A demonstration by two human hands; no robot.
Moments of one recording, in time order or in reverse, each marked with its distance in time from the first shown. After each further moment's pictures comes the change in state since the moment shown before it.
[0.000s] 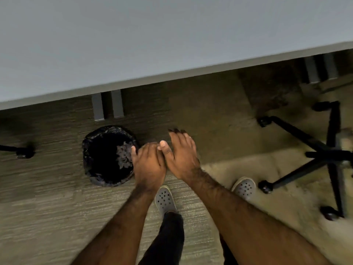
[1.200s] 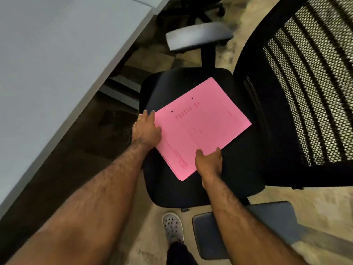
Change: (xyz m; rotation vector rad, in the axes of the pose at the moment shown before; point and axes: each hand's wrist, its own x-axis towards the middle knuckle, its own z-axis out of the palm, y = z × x) left_hand 0.020 0.685 0.244 0.311 -0.554 0.866; right_hand -0.188 0.418 -0.432 0.961 1.027 1.346
